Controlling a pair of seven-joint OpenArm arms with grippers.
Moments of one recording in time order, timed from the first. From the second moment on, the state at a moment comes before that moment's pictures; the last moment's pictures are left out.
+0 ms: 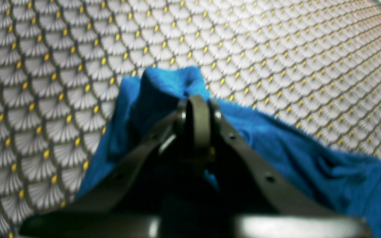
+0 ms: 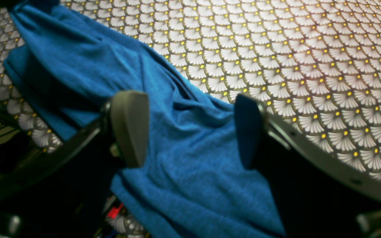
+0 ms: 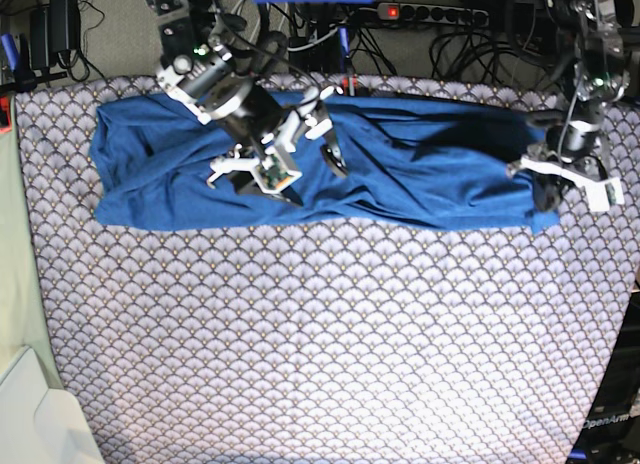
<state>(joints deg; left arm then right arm) 22.6 -19.5 -16.7 107.6 -38.9 1.9 26.9 -20.7 0.3 -12.8 112.4 -1.3 25.8 -25.9</state>
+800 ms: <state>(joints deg) 23.4 -19.5 -16.7 100.6 -38.4 2.1 25.8 -20.6 0.2 -12.8 112.4 -1.3 25.7 -25.8</state>
